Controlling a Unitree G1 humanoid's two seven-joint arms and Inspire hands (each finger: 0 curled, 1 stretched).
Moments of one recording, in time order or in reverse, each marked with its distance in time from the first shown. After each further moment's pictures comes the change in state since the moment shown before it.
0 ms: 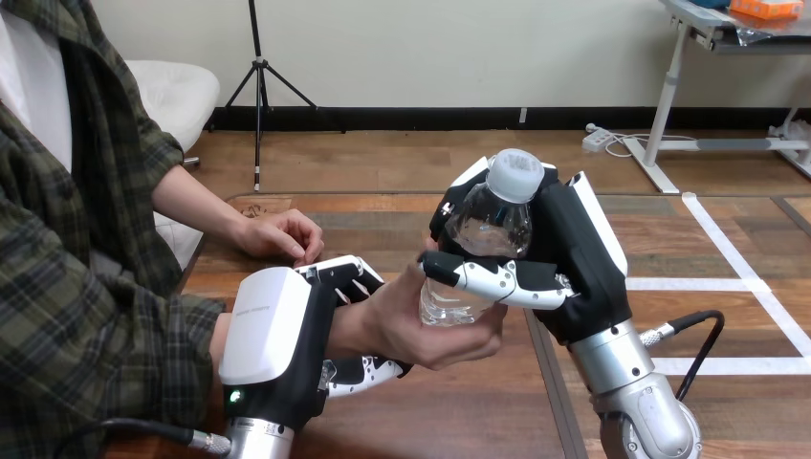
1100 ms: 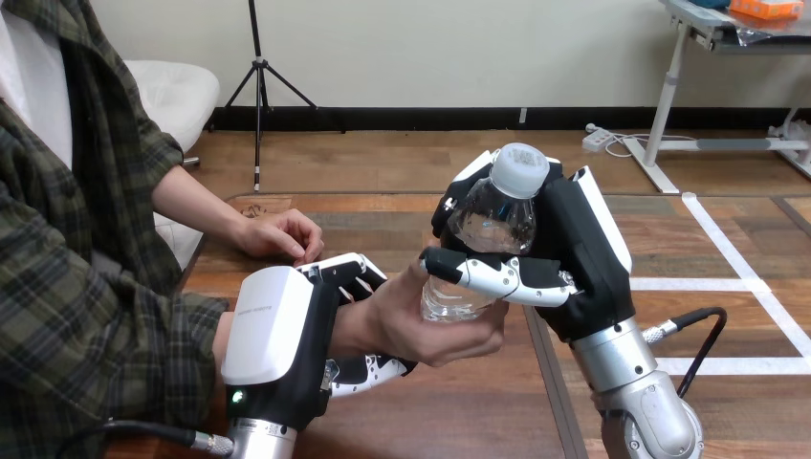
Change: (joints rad) left arm 0.000 -0.004 -0.003 0.001 0.009 -0.012 0.018; right arm 0.002 0.000 0.001 -0.020 0.010 0.000 0.005
